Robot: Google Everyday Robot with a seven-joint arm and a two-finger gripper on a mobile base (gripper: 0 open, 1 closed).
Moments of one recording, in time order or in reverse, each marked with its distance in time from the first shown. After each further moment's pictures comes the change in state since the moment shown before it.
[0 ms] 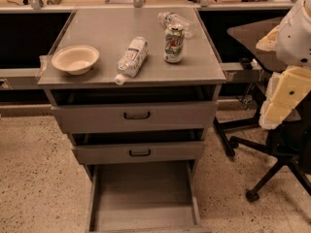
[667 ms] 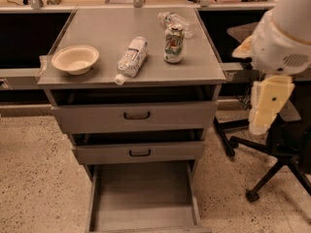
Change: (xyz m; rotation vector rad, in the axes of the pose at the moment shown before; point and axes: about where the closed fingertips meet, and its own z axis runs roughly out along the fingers) arm -0.019 0.005 0.025 -0.051 0.039 -0.170
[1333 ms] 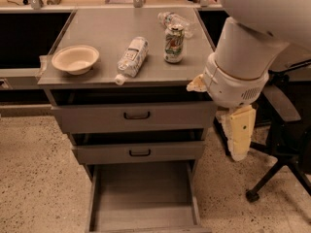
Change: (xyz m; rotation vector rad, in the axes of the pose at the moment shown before) arm -0.051 0.044 0.057 -0.141 0.025 -0.416
